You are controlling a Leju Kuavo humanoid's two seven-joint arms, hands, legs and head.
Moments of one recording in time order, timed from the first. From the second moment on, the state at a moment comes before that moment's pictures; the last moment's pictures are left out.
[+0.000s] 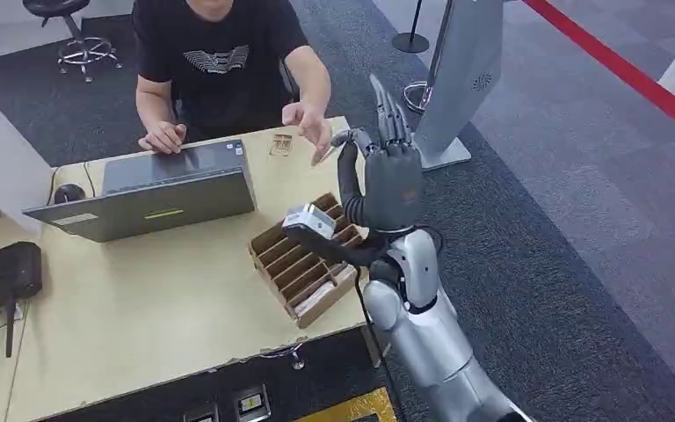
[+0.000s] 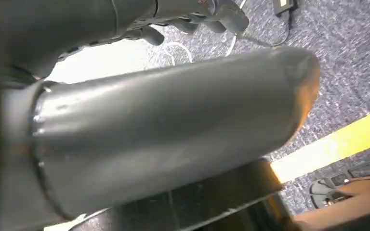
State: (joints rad) left arm -0.18 -0.07 -1.28 -0.28 0.53 0.57 0.12; right arm -0.32 0.07 0.22 -1.70 1.28 -0.69 0.00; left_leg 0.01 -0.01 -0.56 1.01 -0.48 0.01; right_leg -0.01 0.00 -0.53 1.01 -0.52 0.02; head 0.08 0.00
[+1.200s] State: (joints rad) left arm -0.21 -0.12 -1.28 -0.28 0.49 0.58 0.18; right arm -0.46 0.13 0.12 -1.40 1.31 -0.69 0.10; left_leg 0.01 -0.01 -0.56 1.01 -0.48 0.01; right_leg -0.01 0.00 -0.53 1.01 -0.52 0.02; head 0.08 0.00
